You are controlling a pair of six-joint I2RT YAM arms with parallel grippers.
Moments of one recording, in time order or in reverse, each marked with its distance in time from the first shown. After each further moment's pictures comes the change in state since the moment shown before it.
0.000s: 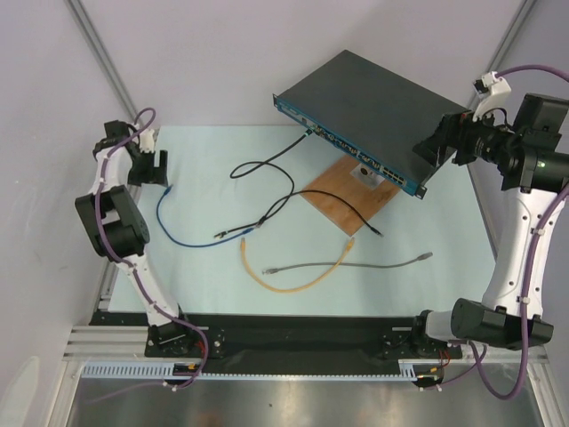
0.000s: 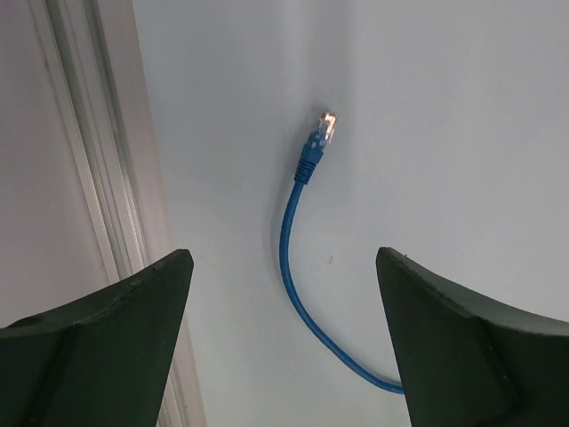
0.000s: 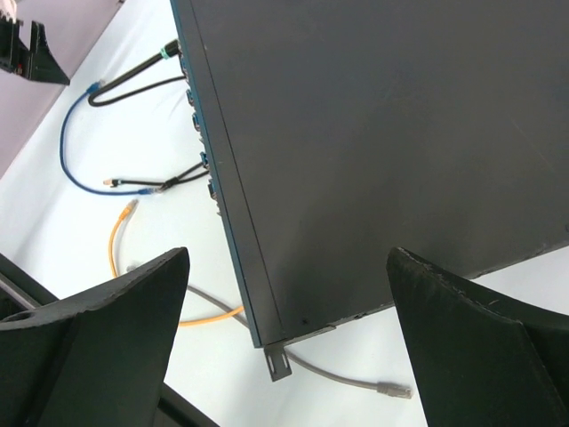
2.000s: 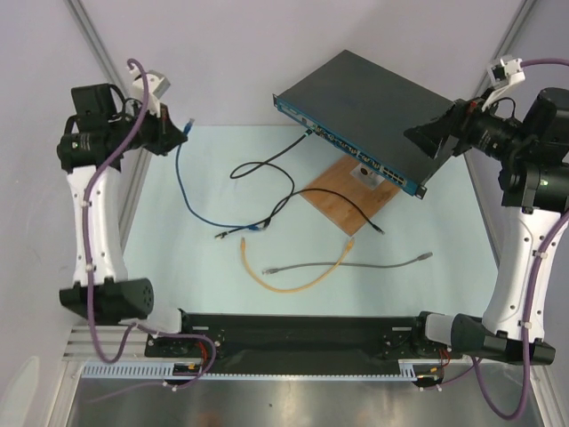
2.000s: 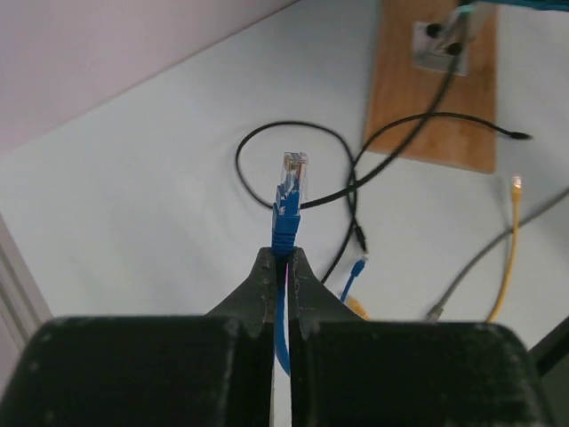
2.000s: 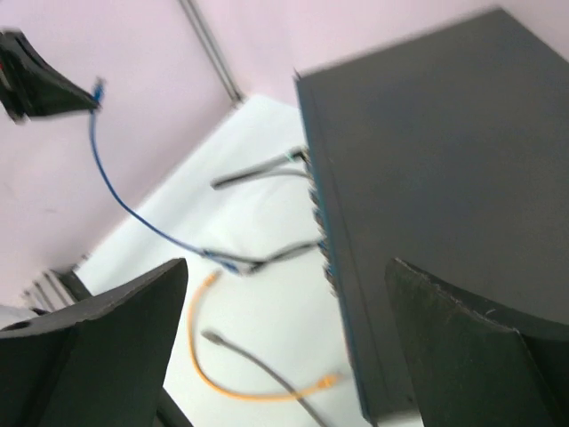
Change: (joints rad) left arm -0.156 -0.535 0.148 -0.223 0.527 -0.006; right arm 0.052 -0.075 0.002 0.213 -0.131 0.235
